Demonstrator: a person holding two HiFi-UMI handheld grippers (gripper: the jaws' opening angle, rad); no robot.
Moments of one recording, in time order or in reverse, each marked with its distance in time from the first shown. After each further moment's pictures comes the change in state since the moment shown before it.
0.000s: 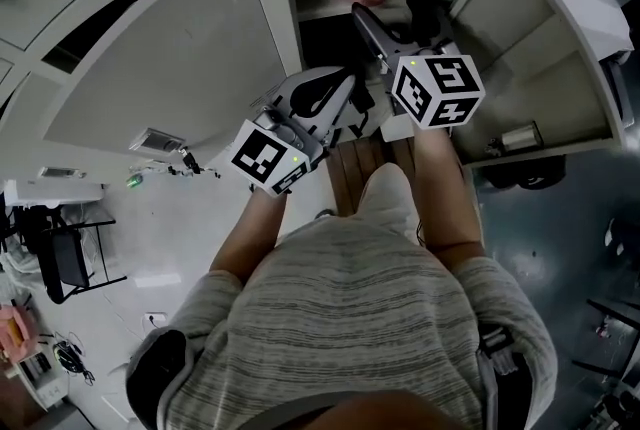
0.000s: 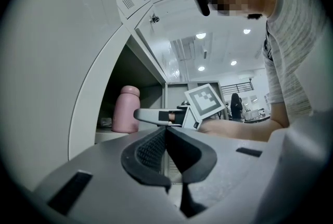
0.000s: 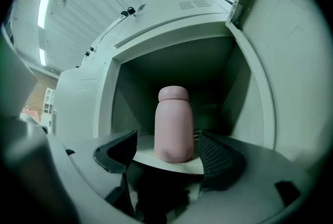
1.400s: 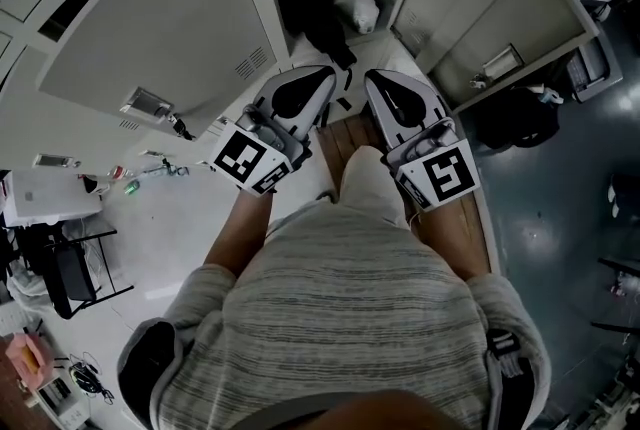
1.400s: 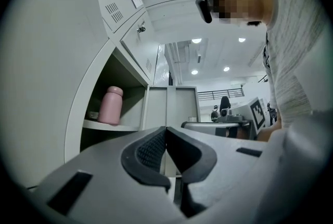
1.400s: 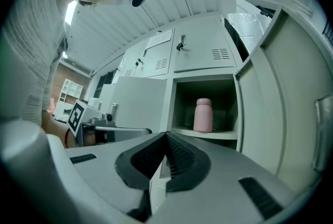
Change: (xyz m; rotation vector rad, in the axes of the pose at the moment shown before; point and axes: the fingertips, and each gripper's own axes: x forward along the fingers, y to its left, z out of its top) left arm -0.053 -0.067 -0.005 -0.043 -0.012 -0.100; right arm -0.176 0.115 -0.032 -0.156 -0.052 0.109
